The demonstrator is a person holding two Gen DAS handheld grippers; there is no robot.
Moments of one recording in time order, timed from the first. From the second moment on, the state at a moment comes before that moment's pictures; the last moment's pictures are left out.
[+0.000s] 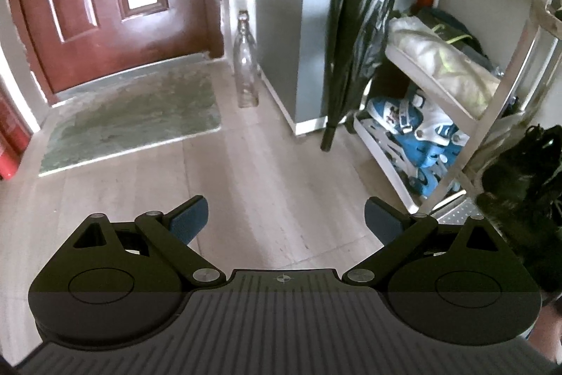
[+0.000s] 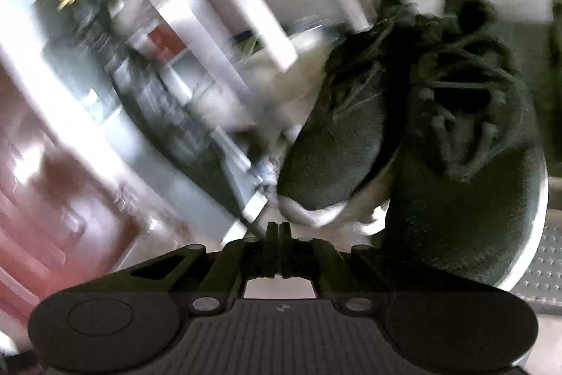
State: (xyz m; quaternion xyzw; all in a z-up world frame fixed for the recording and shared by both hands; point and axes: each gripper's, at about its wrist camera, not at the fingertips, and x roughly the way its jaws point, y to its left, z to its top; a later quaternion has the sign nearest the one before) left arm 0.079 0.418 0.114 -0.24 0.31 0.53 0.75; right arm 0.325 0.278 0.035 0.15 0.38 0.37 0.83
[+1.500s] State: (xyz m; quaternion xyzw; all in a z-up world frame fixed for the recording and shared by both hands) left arm 0.109 0.391 0.105 -0.21 0.35 0.48 0.77; right arm 0.333 0.212 0.017 0.15 0.40 0.32 0.84
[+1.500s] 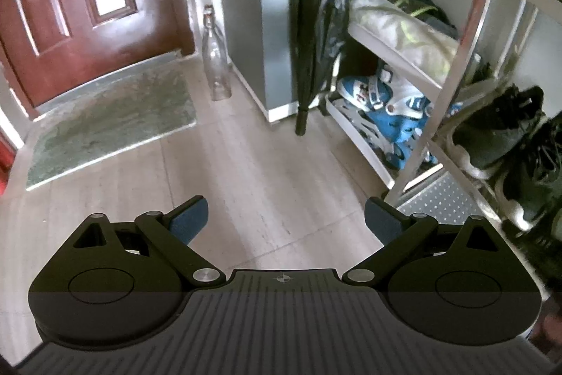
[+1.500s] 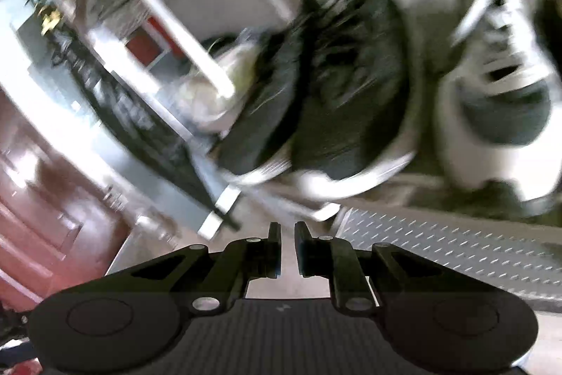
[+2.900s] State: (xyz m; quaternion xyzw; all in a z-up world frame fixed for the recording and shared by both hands) left arm 0.031 0.052 0.137 0.05 0.42 0.08 0.90; right arm -0.013 -0.278 0.157 -0.07 0.33 0.09 0.94
